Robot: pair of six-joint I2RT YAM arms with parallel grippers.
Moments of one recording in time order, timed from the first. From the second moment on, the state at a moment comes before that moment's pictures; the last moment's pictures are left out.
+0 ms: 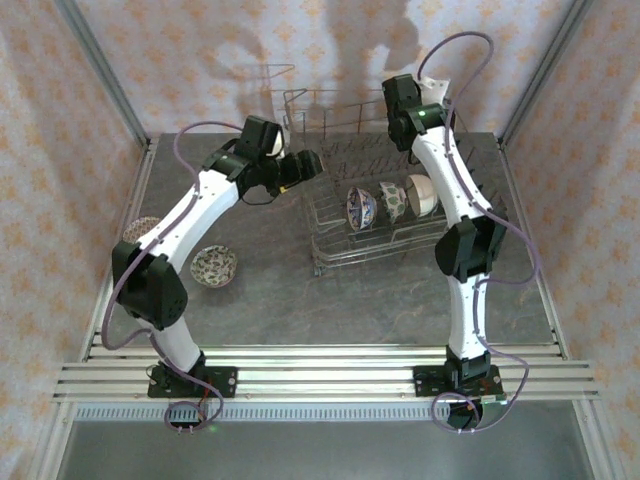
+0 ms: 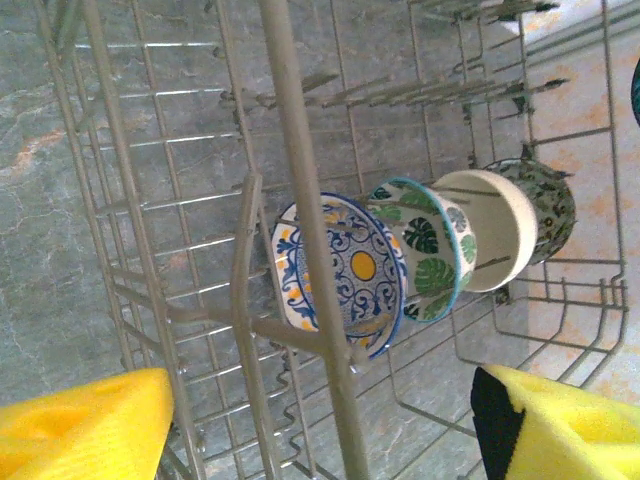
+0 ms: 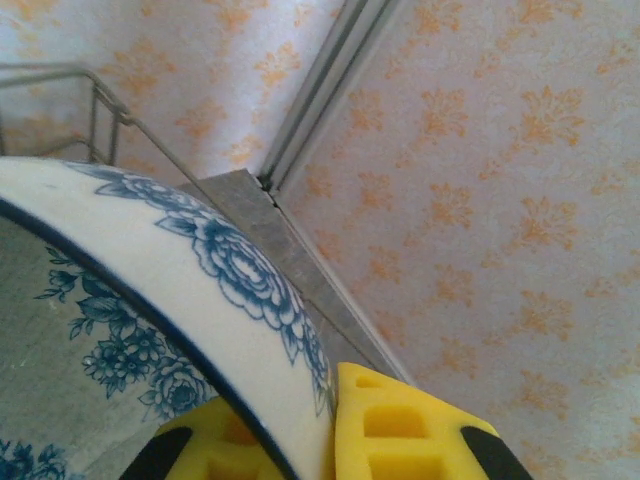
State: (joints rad) left arm -0.37 1.77 1.68 -0.71 0.32 -0.72; right arm 0.29 2.19 2.38 -1.09 1.04 0.32
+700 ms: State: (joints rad) left arm -0.39 1.84 1.68 -0.69 0.39 -0.75; right arm 0.16 2.37 2.46 -1.02 1.07 0.14
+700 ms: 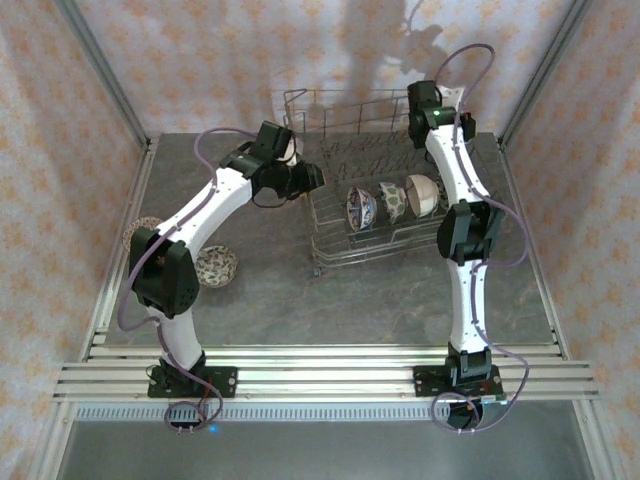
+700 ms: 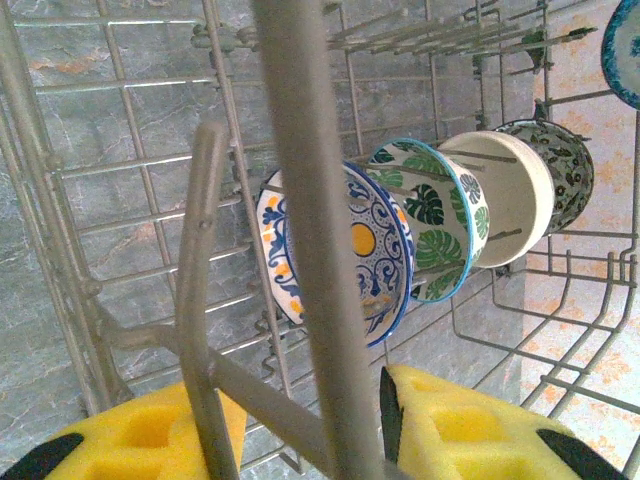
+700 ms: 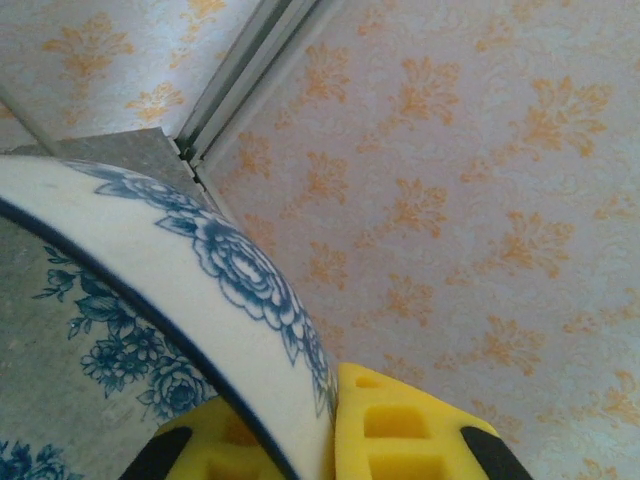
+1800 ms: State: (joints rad) left arm -0.46 1.57 1.40 -0.74 0.30 -0.75; right arm 0.16 2.22 2.39 -1.19 1.09 0.19
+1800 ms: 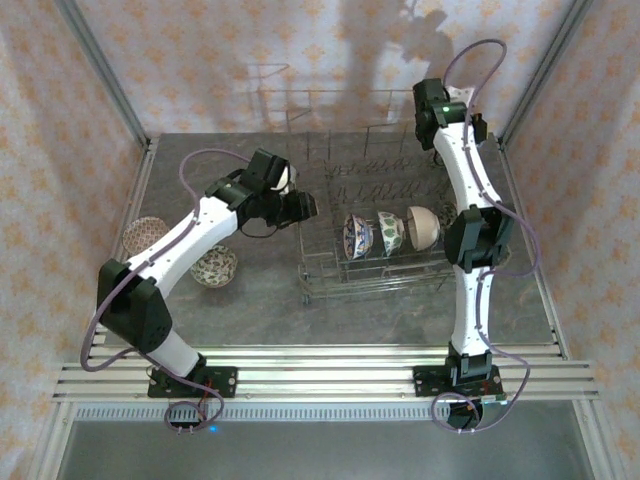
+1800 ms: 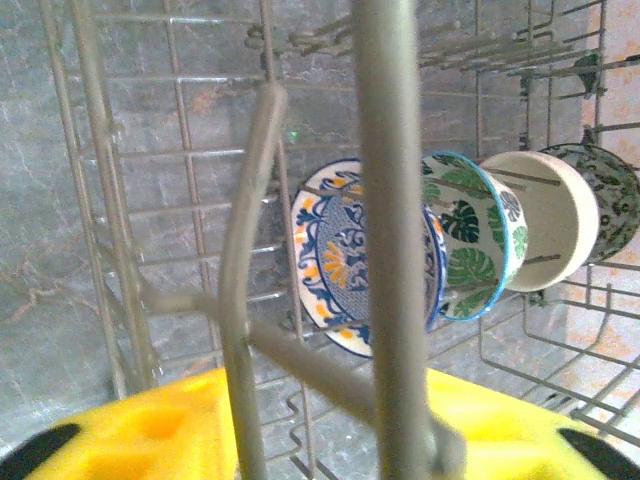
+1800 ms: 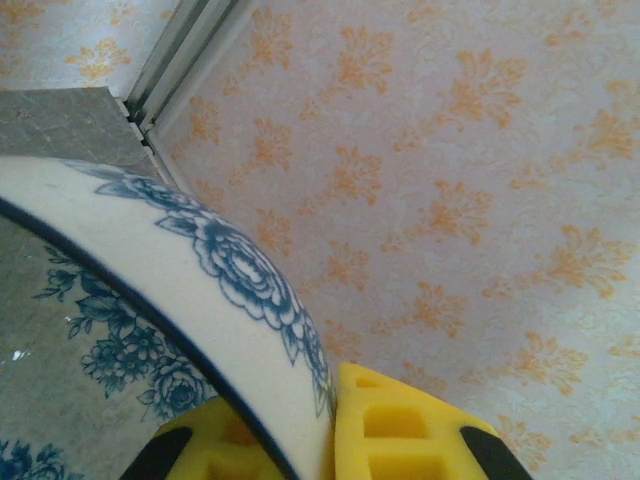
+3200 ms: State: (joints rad) left arm -0.31 1.54 1.43 -0.75 0.35 -0.59; right arm 0.24 2.36 2.42 -1.49 1.17 0.36
